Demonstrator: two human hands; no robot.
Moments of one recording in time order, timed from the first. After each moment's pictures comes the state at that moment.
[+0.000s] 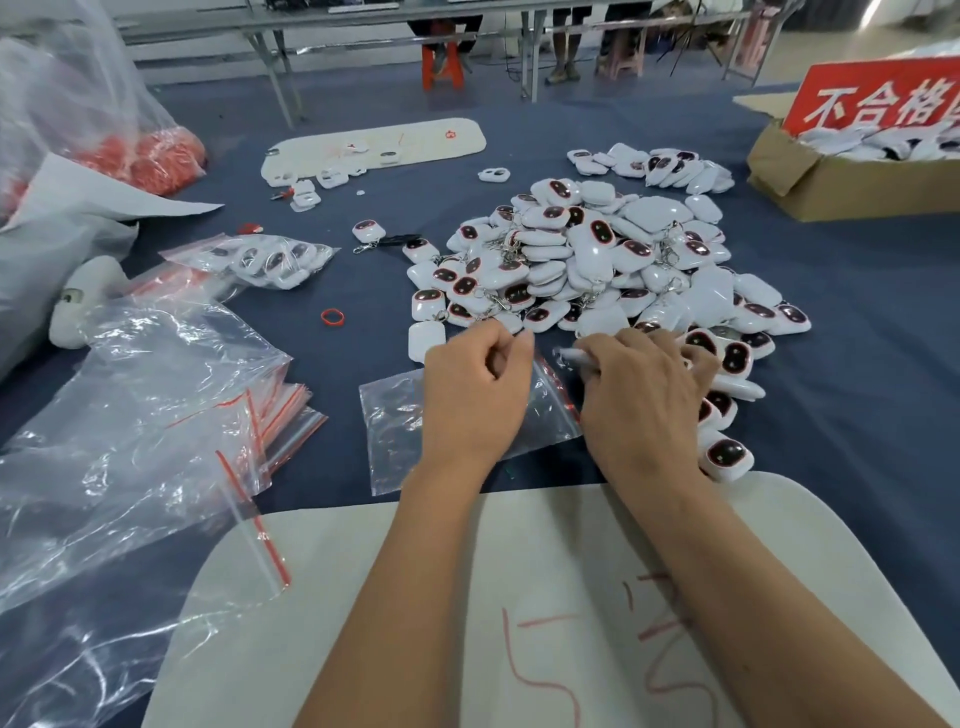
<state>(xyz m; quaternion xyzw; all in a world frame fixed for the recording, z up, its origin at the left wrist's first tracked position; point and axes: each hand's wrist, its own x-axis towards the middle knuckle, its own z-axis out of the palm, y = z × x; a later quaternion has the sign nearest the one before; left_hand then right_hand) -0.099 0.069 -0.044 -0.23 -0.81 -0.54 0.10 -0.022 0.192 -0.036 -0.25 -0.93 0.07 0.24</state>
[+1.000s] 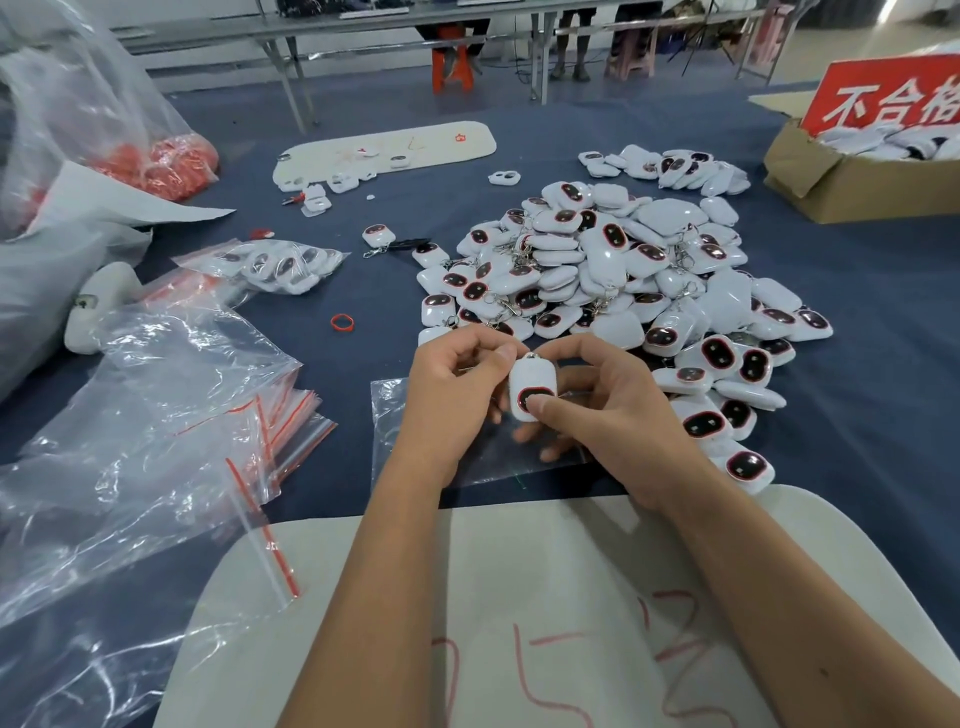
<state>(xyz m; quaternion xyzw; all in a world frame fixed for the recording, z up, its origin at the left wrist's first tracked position) -0.112 0.044 -0.038 -0.19 -0.70 -0.68 -0.09 -0.023 0.190 -0.040 -0.04 -0.69 0.72 0.09</state>
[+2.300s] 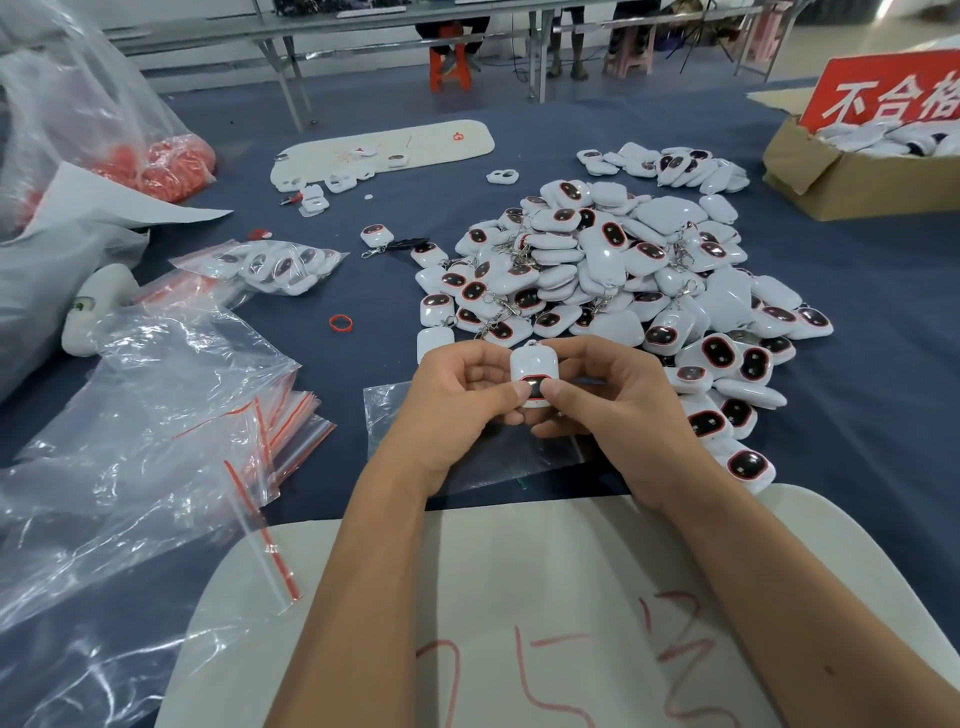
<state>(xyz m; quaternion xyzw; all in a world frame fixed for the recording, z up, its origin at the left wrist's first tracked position) -0.114 0.034 -0.038 -0.21 -0.69 -0.67 -0.19 -0.025 0.194 -0.046 -0.06 -0.67 0.72 0.14</state>
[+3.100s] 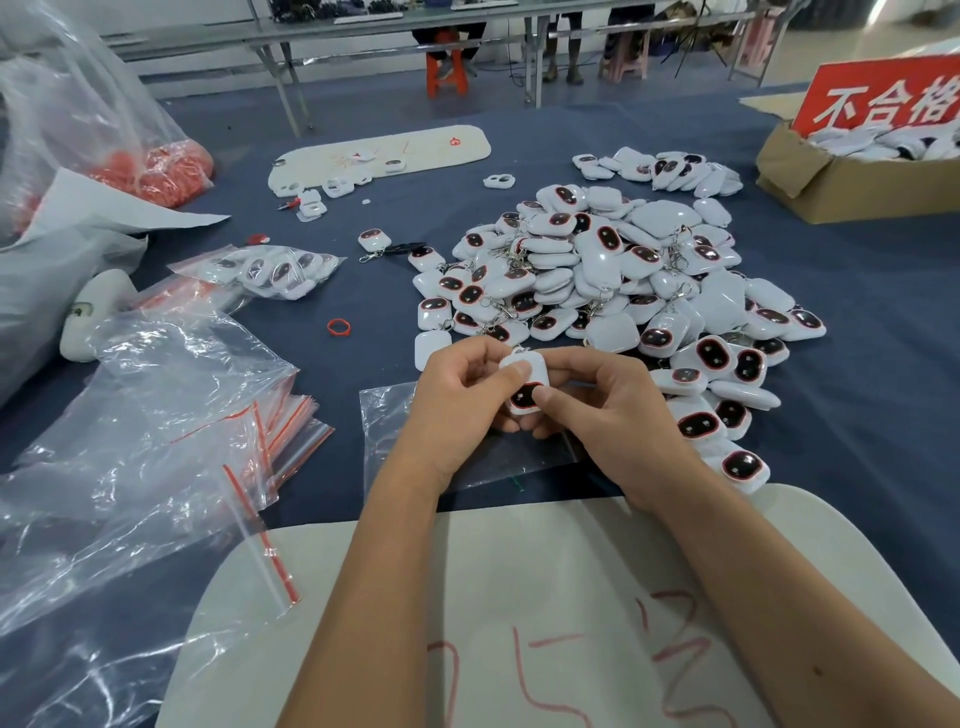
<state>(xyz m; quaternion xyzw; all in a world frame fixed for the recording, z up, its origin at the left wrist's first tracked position) -0.111 0.045 -0.039 -0.19 -0.70 -0.66 -0.16 -0.027 0.190 -0.045 -0.02 -0.72 0.67 0.16</state>
